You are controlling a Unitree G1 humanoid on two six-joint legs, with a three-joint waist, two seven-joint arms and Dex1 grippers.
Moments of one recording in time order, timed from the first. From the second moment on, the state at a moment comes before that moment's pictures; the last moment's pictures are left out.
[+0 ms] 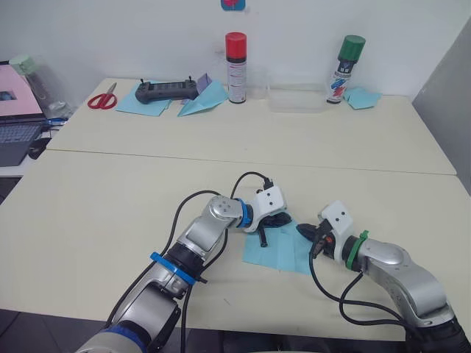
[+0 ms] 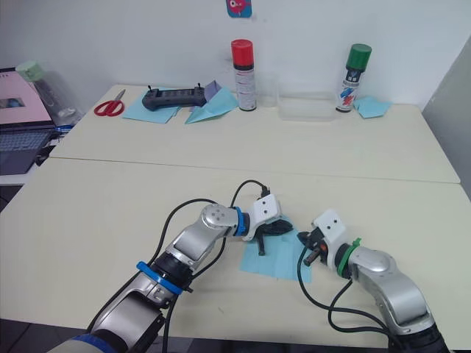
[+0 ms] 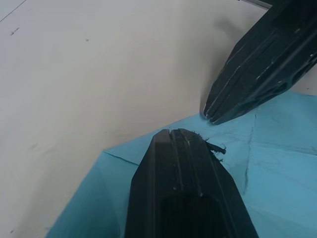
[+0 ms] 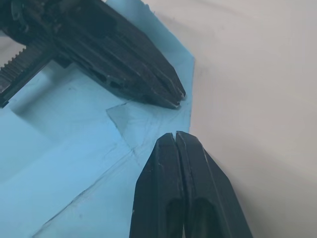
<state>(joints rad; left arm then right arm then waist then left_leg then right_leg) -0.63 0.23 -0.47 0.31 0.00 0.29 -0.93 -0.02 -0.53 0.11 -0.44 0.31 0.72 0.52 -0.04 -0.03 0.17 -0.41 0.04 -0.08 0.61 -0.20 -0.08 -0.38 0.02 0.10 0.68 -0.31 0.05</state>
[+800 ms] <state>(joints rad) -0.64 0.23 -0.47 0.32 0.01 0.28 -0.92 -0.02 -0.51 0.14 -0.45 0.34 0.73 0.54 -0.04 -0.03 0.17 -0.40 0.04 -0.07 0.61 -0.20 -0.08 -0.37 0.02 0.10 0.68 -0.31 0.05</state>
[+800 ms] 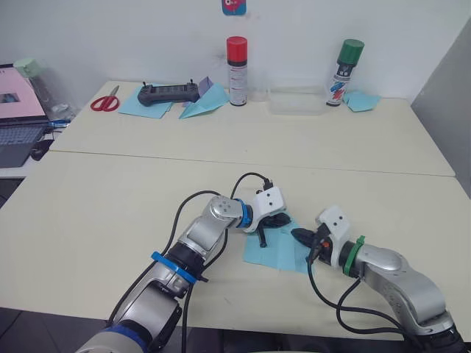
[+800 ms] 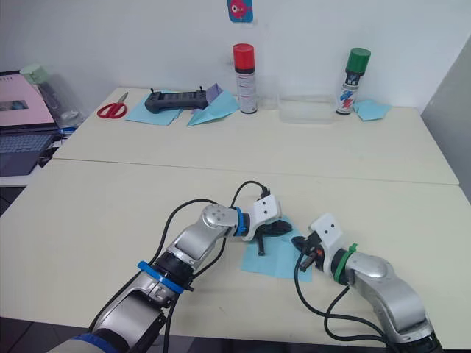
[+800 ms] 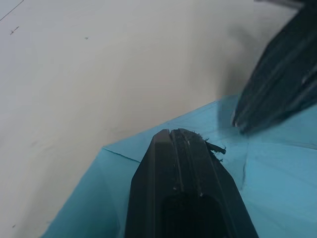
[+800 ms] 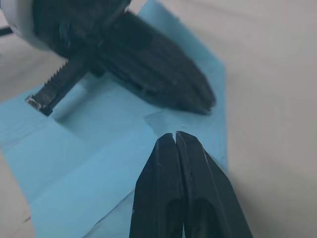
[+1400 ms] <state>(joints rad) -0.62 0.16 -0.48 0.30 0.01 0.35 -0.91 -0.03 -0.55 0.17 -0.46 0.32 0.72 0.55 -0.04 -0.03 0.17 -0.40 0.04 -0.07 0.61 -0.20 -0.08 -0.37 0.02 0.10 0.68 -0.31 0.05</state>
